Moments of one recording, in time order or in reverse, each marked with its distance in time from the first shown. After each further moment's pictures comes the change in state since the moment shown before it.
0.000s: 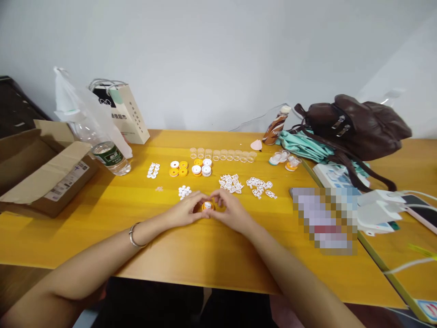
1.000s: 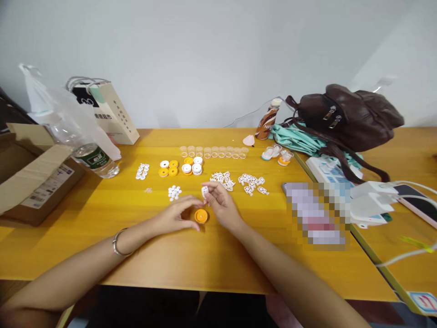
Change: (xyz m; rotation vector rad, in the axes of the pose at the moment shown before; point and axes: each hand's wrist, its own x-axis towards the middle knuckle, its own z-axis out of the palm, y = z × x) left_hand -0.002 0.015 -0.003 -0.143 -0.011 0.057; right_hand -0.002 -0.004 0.006 0.775 0.217 0.157
